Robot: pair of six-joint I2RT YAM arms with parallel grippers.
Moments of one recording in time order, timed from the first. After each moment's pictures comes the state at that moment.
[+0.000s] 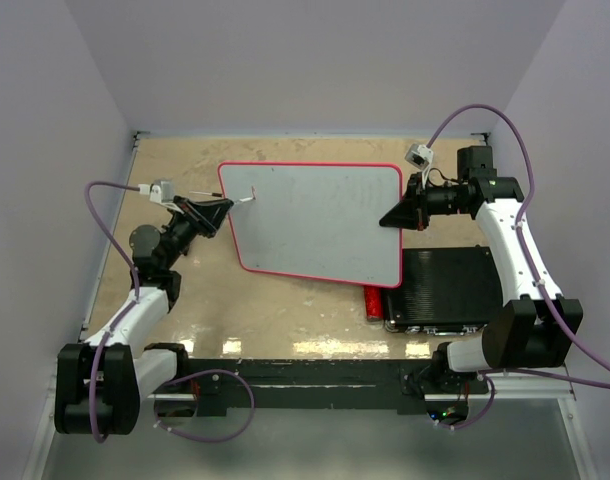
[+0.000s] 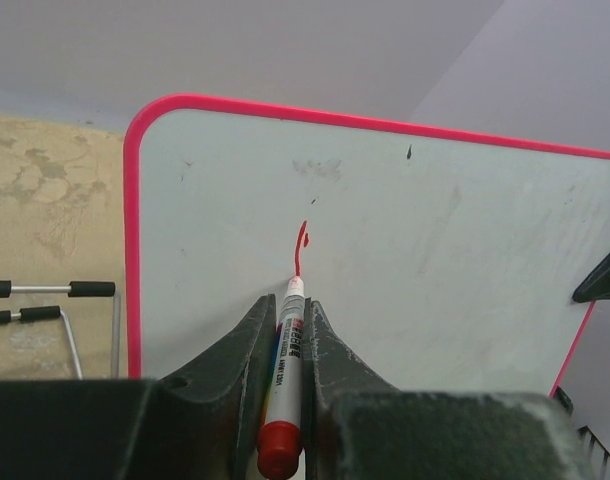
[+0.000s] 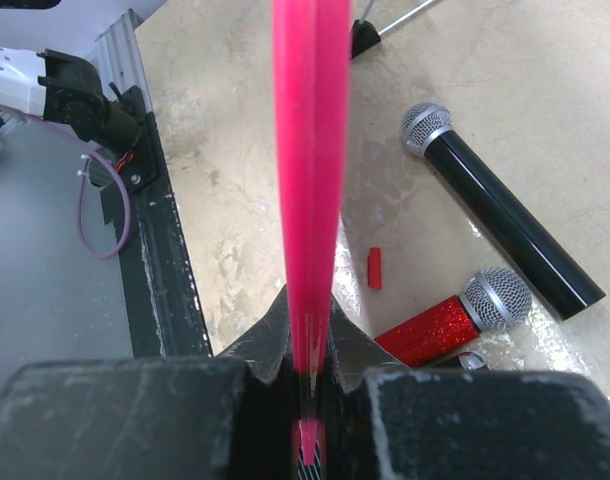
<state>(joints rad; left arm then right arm) -0.01 1.07 0.39 0.85 0.55 -0.67 0.00 1.40 1.33 -0.97 -1.14 -0.54</state>
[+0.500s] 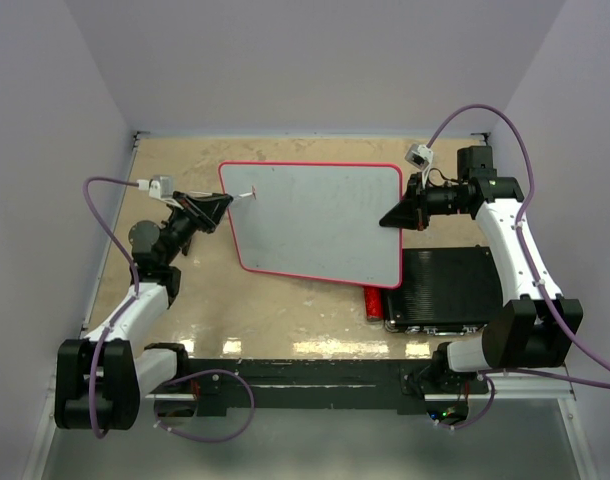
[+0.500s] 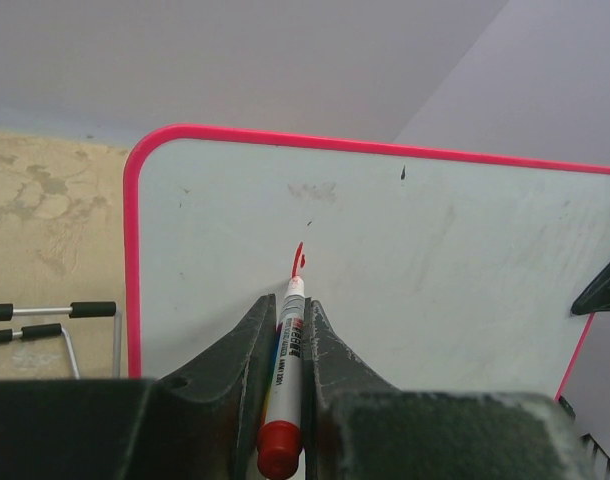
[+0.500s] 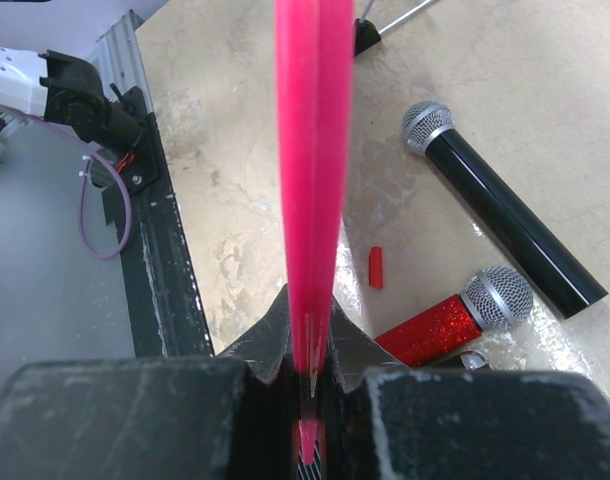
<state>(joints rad) -0.01 1.09 0.43 0.85 0.54 -0.66 0.00 1.40 1.33 -0.97 -1.14 -0.54</state>
